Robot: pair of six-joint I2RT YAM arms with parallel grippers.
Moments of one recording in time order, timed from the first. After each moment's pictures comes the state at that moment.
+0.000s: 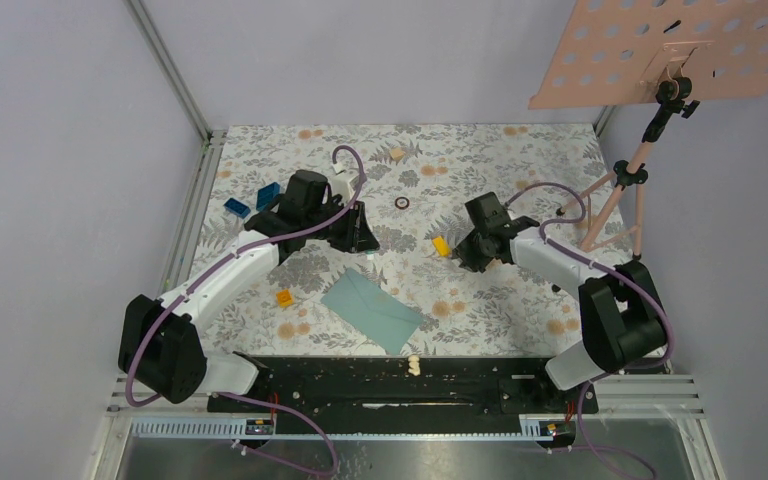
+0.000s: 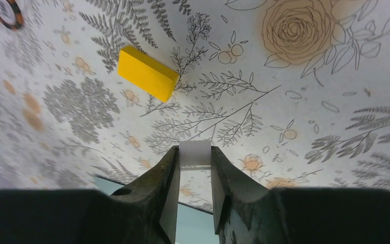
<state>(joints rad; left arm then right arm) -0.48 1.35 1.04 -0.38 0.53 -0.27 0.44 1.54 0.92 -0.50 0.07 1.14</state>
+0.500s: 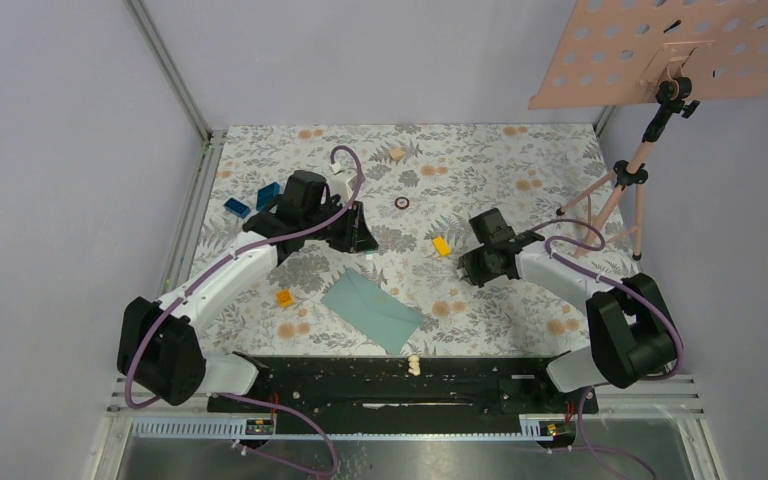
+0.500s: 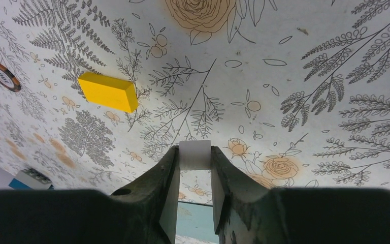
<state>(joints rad) -0.48 1.34 1.03 -0.38 0.53 -0.27 0.46 1.44 0.80 -0.54 0.11 1.56</state>
